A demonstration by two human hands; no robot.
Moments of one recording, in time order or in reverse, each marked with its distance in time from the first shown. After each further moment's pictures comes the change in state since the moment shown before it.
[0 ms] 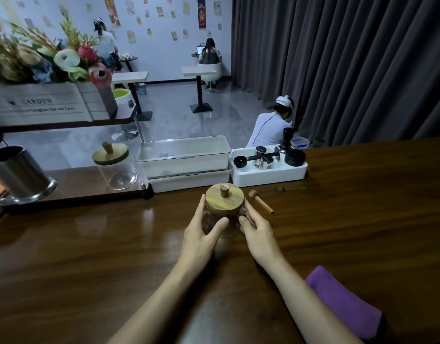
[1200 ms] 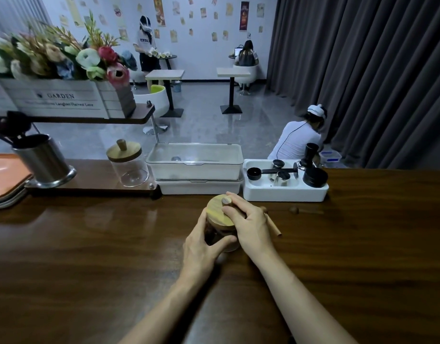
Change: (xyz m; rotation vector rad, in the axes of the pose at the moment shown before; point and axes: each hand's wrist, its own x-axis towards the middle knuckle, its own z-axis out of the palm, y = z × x) left_hand 0.009 -0.005 0.024 0.223 0.217 0.013; right_hand 0.059 -0.039 0.004 -0.083 -0.083 -0.226
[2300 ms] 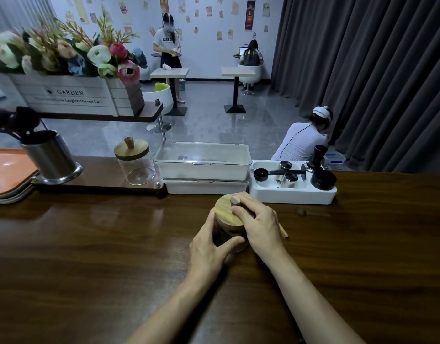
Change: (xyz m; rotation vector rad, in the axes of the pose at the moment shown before) left_hand 0.003 -0.005 0.000 0.078 0.015 0.021; right_hand 0.006 -0.001 -0.001 -0.065 0.012 -0.203
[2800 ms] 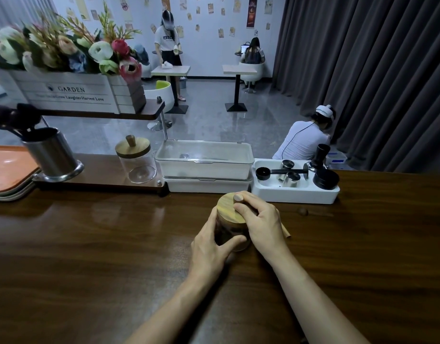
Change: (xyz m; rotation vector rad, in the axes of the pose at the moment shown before) left_hand 0.001 -0.004 0.001 0.026 0.001 -0.017; right_hand 0.003 0.005 0.003 0.035 0.024 0.026
